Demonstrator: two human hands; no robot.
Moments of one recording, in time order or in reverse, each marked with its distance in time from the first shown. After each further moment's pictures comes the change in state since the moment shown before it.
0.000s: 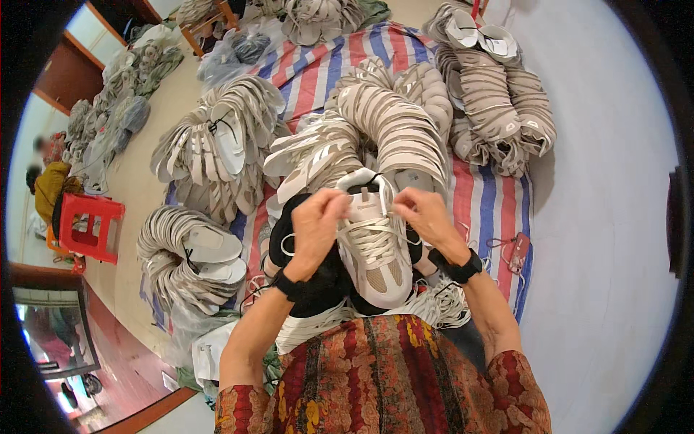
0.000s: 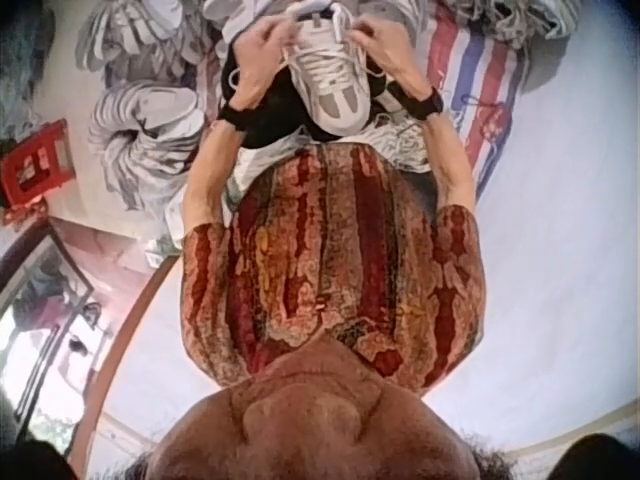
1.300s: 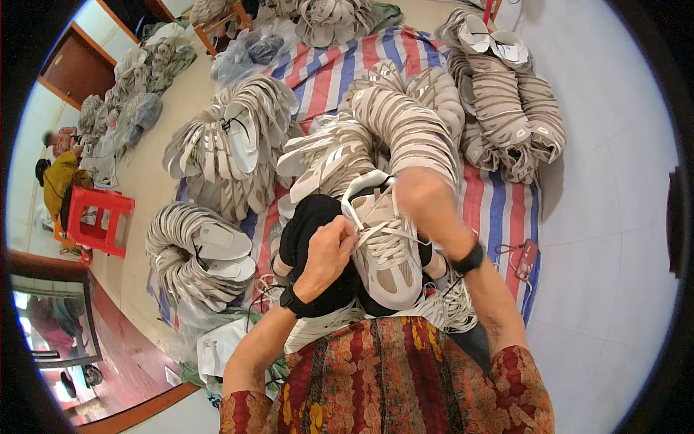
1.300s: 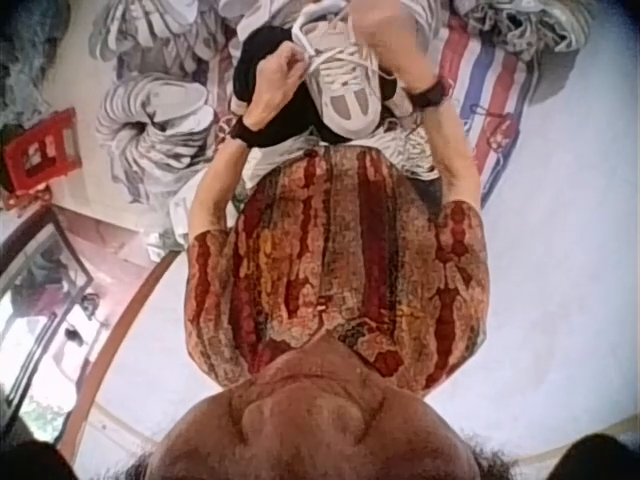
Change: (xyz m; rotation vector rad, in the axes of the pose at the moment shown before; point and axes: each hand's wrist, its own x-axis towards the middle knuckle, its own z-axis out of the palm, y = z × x) left_hand -0.033 -0.026 -0.013 0.344 -0.065 0.123; right_hand 0.023 -0.015 -0.002 -0.737 0.265 -0.736
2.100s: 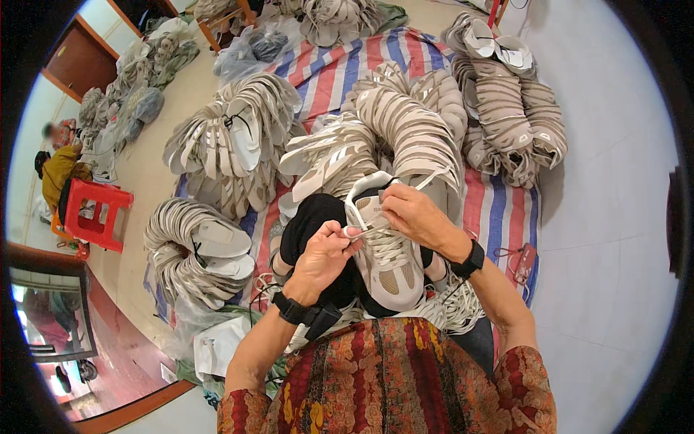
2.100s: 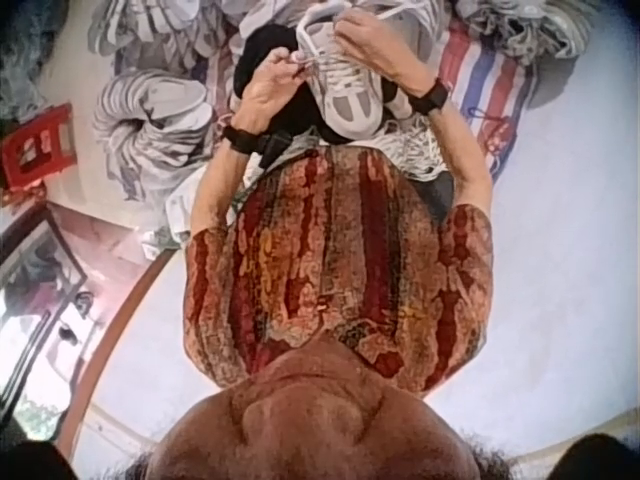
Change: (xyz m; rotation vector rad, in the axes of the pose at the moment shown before) left_hand -0.010 -0.013 -0.010 -1.491 -0.193 -0.482; right_hand 0.004 -0.014 0.008 0.691 -0.149 0.007
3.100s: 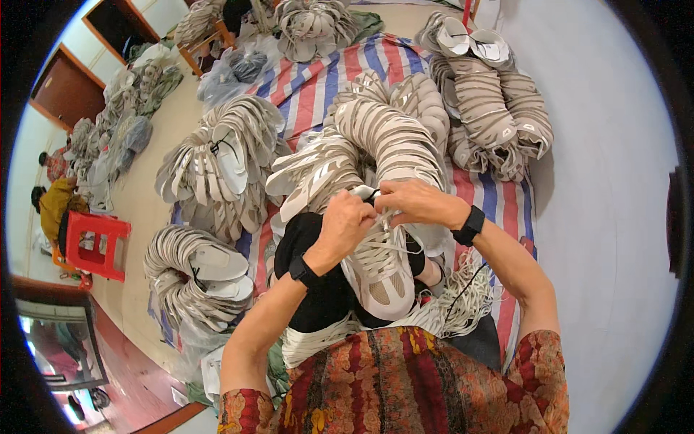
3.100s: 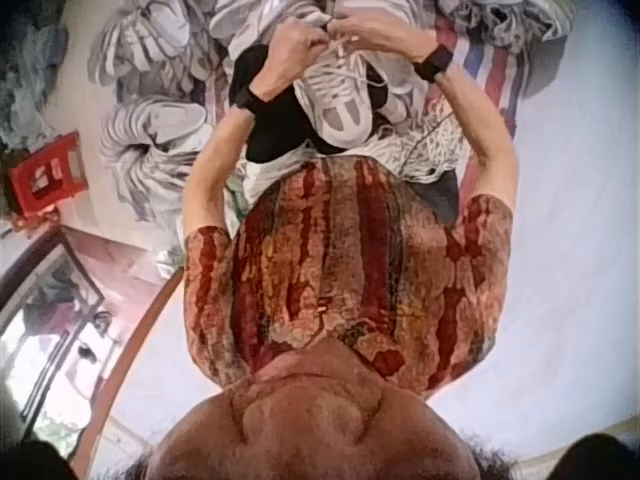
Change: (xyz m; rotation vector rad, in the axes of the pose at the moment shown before) left_hand 0.085 0.009 0.051 1.926 -0.277 0.829; right_hand 0.008 0.033 -0.049 -0.174 -0.351 -0.070
